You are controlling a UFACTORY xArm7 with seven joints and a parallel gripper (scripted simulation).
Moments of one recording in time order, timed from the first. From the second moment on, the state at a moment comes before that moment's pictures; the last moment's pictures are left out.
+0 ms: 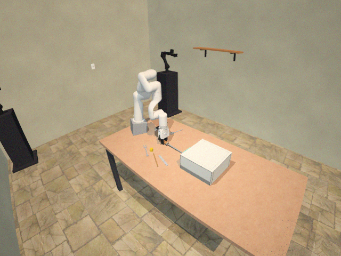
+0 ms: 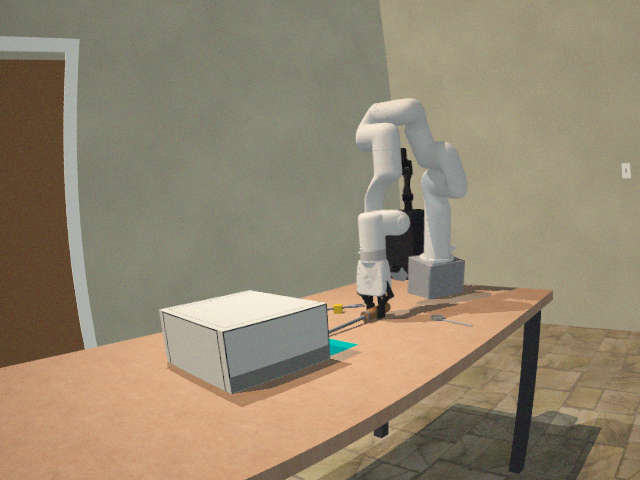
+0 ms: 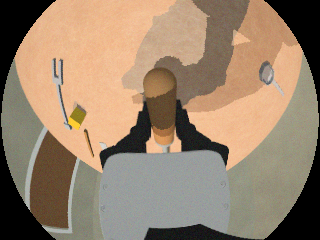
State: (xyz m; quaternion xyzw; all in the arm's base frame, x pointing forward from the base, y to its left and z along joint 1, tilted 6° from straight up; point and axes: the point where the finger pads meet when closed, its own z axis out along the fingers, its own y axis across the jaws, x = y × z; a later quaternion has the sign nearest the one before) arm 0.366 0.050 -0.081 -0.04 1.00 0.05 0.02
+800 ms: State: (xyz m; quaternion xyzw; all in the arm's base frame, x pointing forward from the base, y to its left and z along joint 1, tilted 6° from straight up) arm 0.350 0.081 -0.079 -0.04 1.00 0.05 0.02
